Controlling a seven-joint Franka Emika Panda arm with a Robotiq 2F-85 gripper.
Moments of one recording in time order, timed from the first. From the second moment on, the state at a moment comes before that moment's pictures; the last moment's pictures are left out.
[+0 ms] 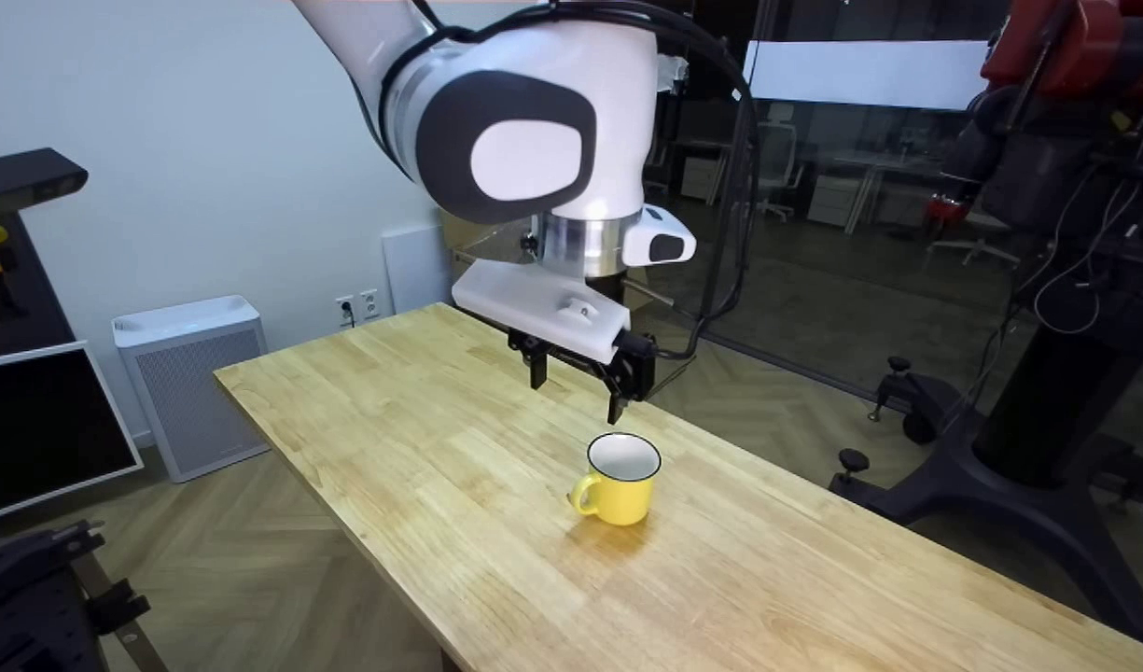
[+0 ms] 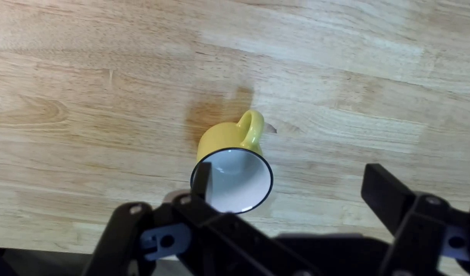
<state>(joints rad) -0.09 0.20 -0.08 -2.27 0.22 2.59 -0.51</state>
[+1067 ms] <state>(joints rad) -0.09 0.57 -0.01 -1.92 0.01 2.48 -0.39</state>
